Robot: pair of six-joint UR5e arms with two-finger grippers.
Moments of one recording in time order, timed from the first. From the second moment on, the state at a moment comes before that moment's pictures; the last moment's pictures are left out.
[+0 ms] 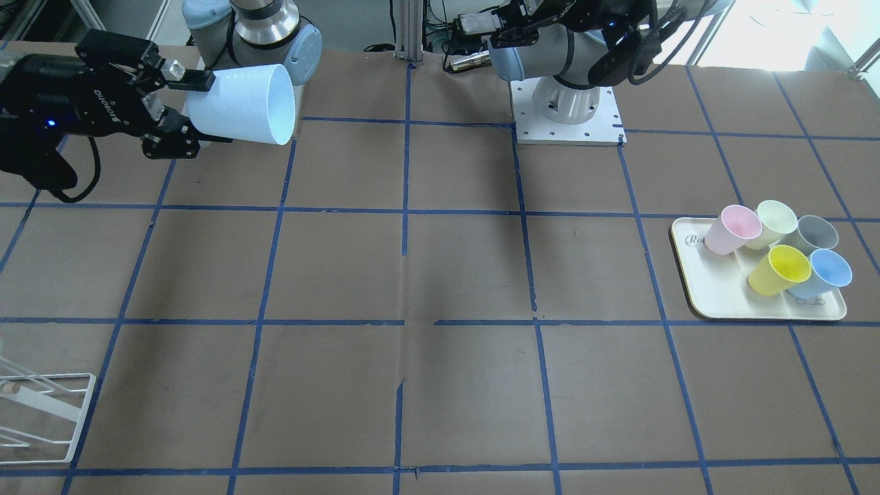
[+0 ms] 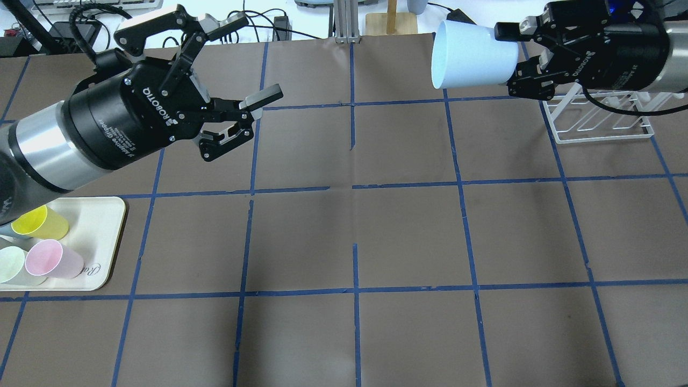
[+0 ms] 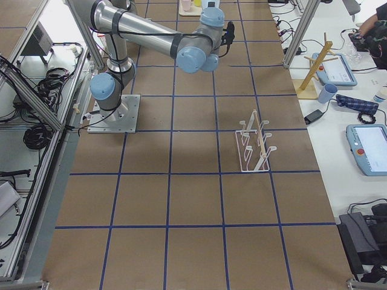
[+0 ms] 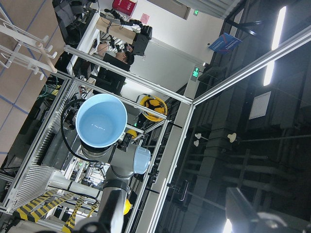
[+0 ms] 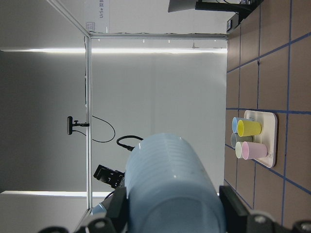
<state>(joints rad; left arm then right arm) -1.34 -1.23 -1.91 -2.51 -0.19 0.56 1.14 -1.39 1.48 -0.07 -0.34 -1.63</state>
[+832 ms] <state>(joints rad) -1.35 -1.27 -1.96 -2.16 -0.02 0.63 1.23 -1.39 1.48 -0.07 -0.27 -1.63</state>
